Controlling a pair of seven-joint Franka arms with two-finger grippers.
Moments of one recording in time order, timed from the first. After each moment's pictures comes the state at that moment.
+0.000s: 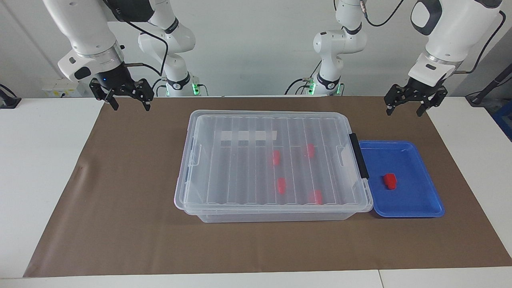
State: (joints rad) left arm 0.00 -0.03 -0.03 -1.64 0.01 1.66 0.12; right arm 0.13 0.00 -0.09 -1.57 -0.01 1.54 0.09
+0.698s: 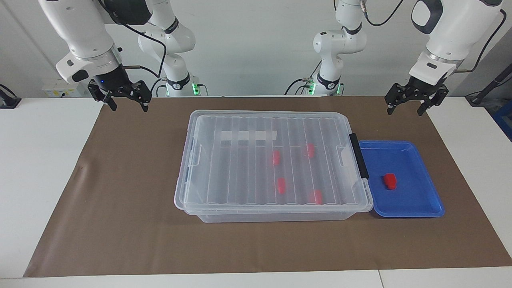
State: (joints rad) left arm 0.00 -0.03 -0.03 -1.64 0.01 1.66 0.12; right arm 0.12 0.00 -0.09 -1.57 -0.01 1.54 0.09
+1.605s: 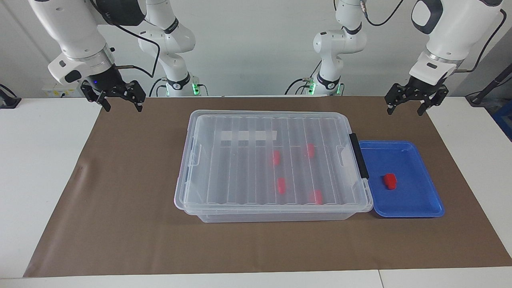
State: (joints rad) left arm 0.00 -0.03 -0.03 -1.64 0.01 1.66 0.12; right arm 0.09 0.00 -0.09 -1.57 -0.01 1.54 0.04
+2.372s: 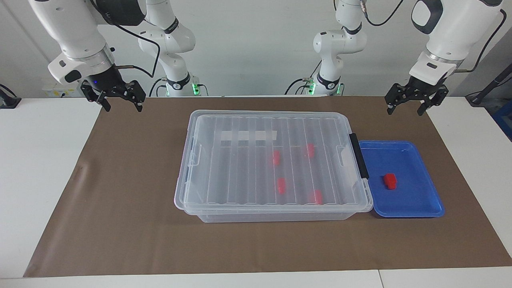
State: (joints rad) left arm 0.00 -0.03 -0.03 -1.64 0.01 1.66 0.12; right arm 0.09 0.00 -0.09 -1.57 -0.01 1.54 0.04
